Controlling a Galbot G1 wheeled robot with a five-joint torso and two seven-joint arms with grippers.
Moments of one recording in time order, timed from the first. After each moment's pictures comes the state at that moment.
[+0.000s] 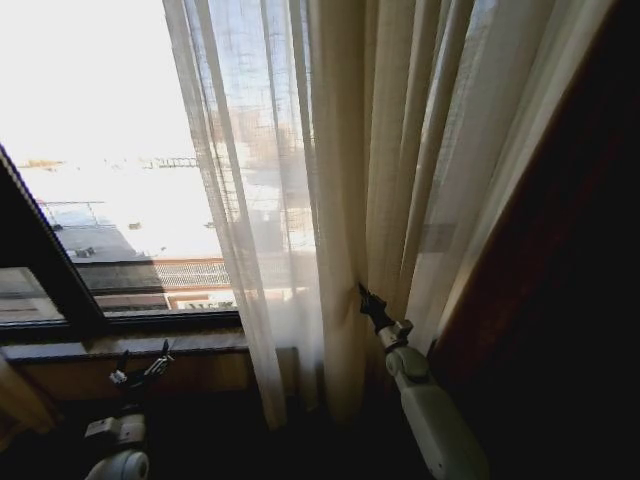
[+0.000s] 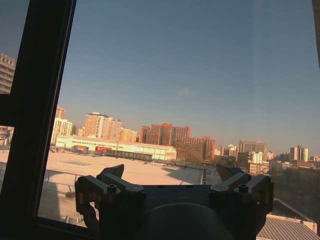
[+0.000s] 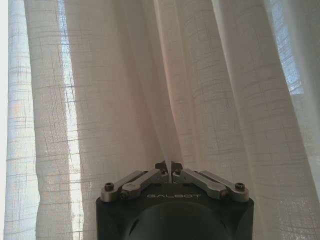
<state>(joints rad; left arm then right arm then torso) 1.43 -1.37 -0.90 -1.79 -0.41 -0.25 0.05 -0.86 1.32 0.41 1.46 0.37 0.13 -0.20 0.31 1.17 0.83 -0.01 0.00</state>
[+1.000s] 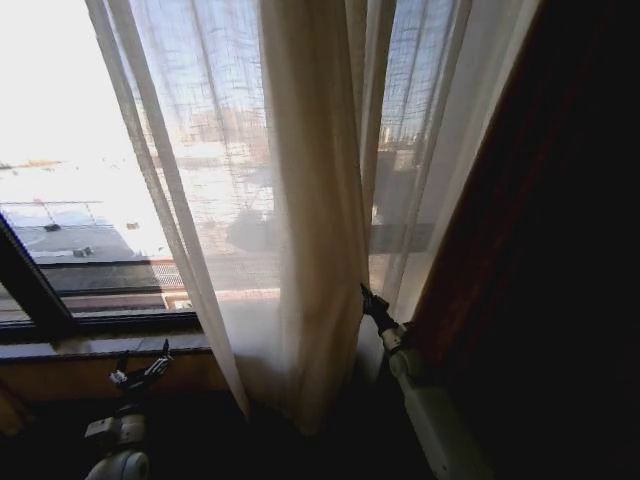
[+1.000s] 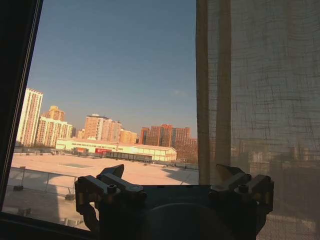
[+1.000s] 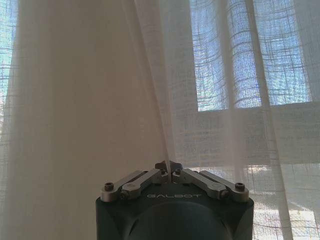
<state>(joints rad) 1.43 -1.37 -0.90 -1.79 -0.41 -0.25 0.05 -0.87 1.31 0.42 1.45 0.35 0.17 -0.21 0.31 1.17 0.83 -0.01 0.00</state>
